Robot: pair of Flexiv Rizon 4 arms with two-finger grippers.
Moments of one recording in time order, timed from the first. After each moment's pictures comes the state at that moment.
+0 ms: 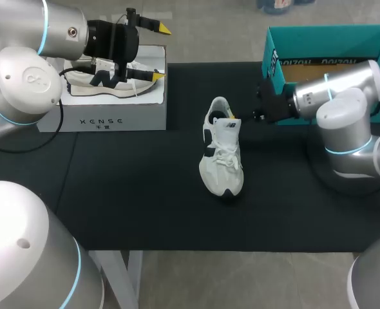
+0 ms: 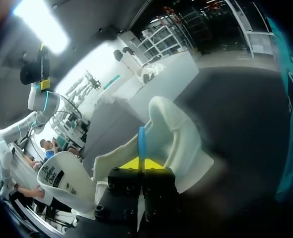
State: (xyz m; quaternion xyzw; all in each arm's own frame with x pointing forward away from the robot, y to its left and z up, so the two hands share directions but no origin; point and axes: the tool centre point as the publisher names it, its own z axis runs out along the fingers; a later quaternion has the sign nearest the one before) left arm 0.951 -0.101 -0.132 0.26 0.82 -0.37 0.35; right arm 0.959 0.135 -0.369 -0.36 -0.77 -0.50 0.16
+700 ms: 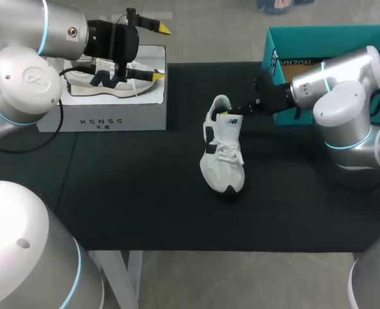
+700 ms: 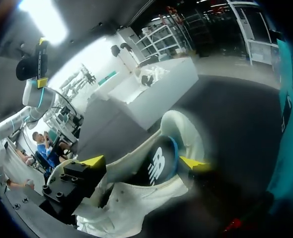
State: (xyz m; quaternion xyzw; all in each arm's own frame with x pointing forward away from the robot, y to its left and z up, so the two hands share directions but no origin) left arm 0.951 -0.101 -0.132 0.26 0.82 -0.37 0.35; right arm 0.969 0.137 -0.348 -0.36 -0.80 -0.47 0.12
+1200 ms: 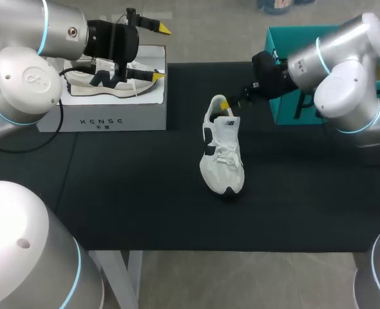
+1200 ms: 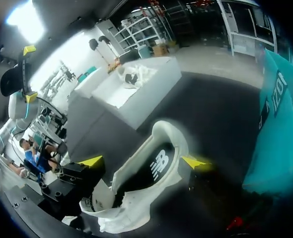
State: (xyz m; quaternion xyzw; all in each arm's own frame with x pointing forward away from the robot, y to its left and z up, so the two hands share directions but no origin) left arm 0.951 -0.101 -0.132 0.26 0.82 -0.37 0.35; right arm 0.973 0.125 -0.311 -0.44 -0.81 -0.39 0.08
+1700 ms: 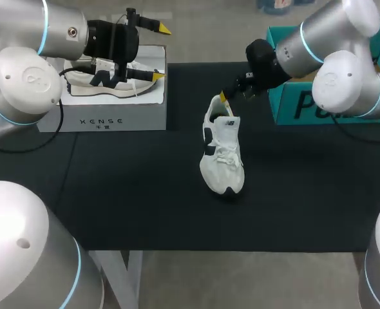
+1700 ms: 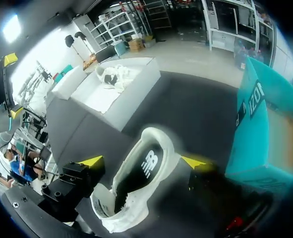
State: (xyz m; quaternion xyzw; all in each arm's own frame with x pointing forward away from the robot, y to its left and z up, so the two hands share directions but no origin) left arm 0.951 -0.101 -0.132 0.26 0.82 -0.37 0.35; right arm 0.977 0.121 -0.290 -0.49 -0.81 -0.32 0.01
